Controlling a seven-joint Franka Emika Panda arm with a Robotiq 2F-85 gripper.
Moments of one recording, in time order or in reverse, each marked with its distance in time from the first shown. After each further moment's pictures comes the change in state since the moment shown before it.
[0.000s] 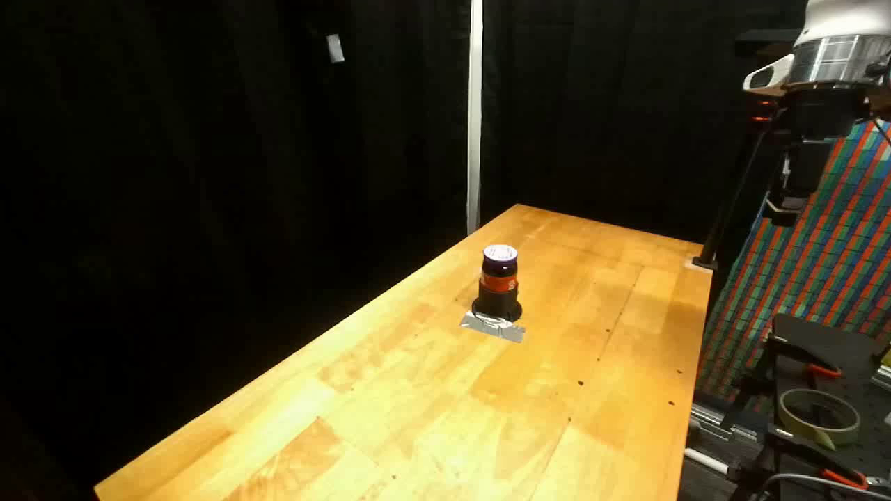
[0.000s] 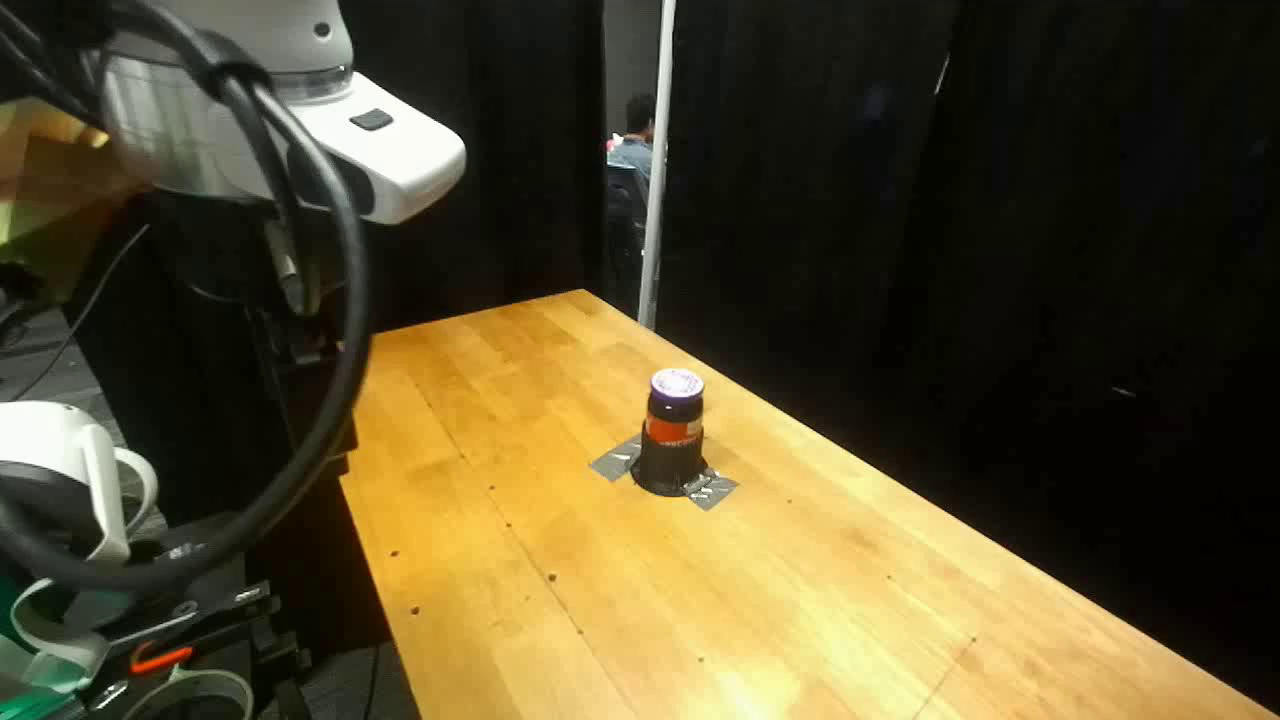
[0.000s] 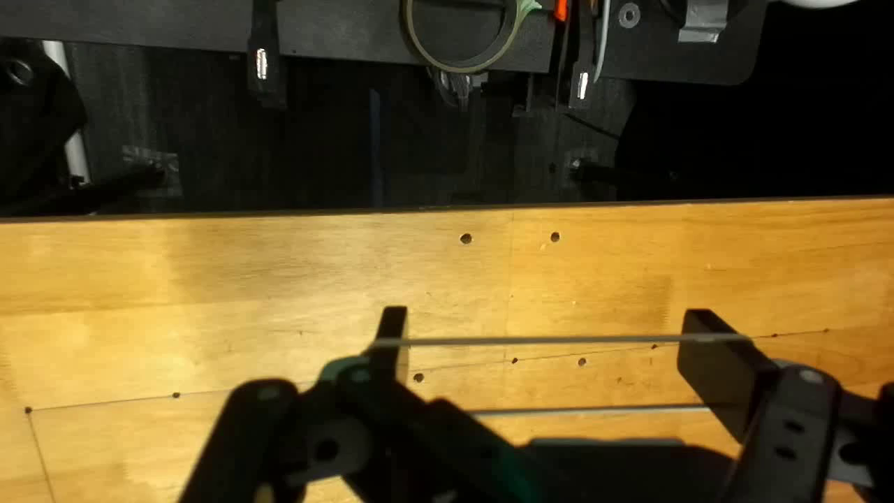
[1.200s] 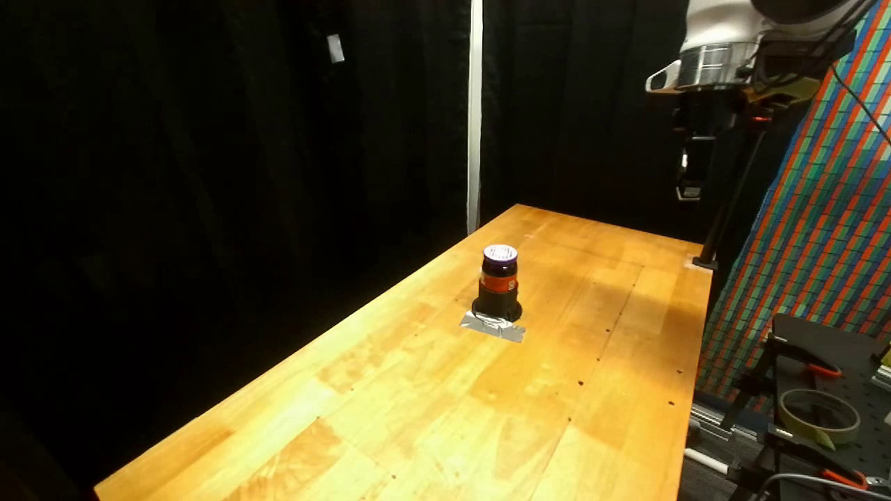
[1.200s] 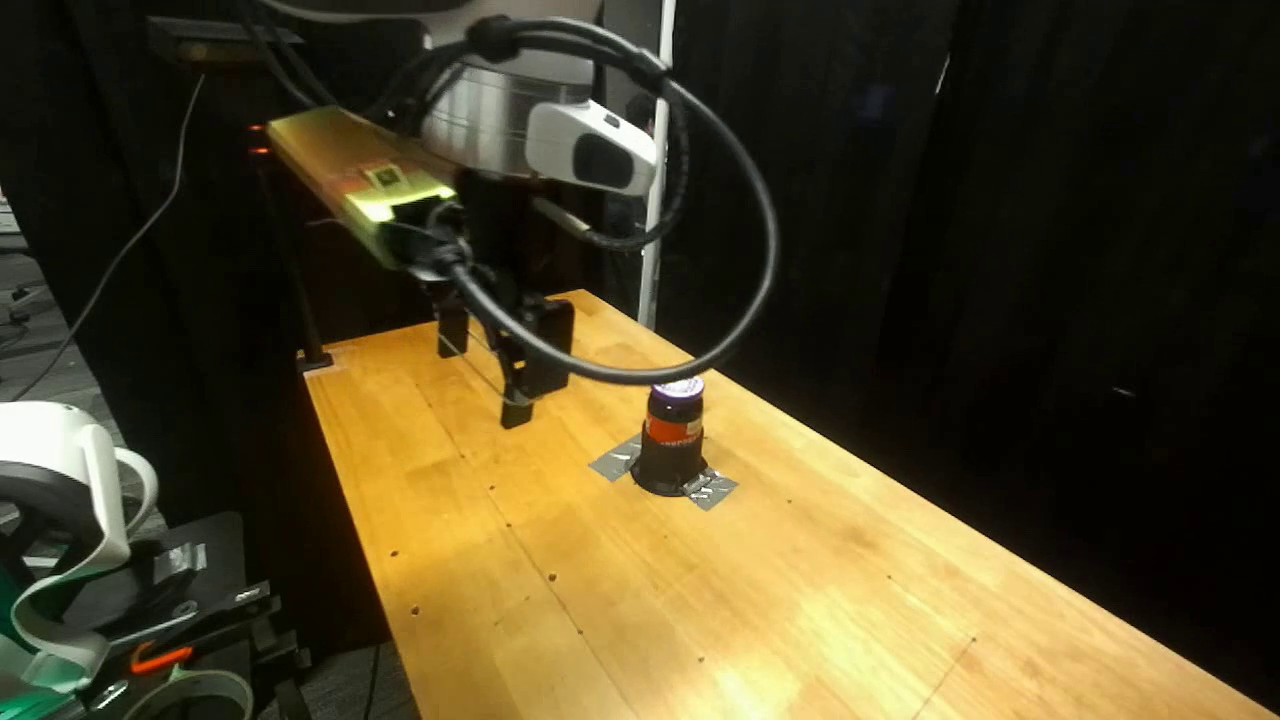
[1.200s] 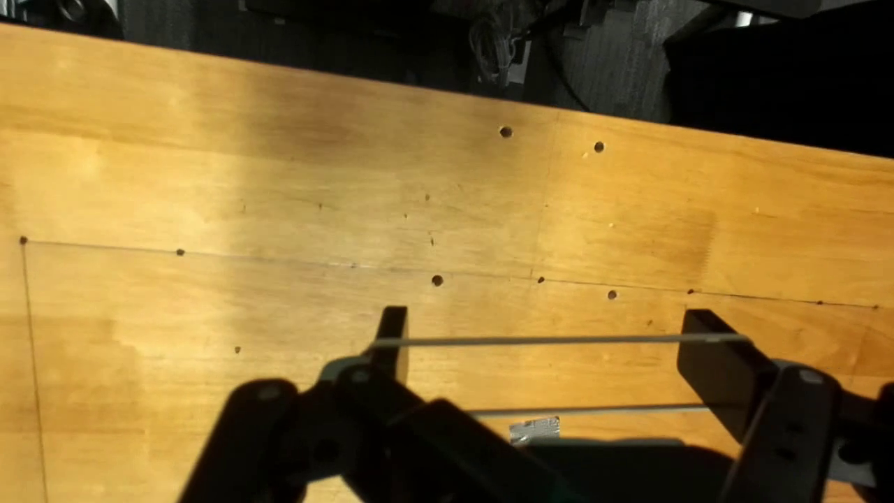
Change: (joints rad) arm 0.042 0.441 0.027 0.346 0.000 0.038 -0.089
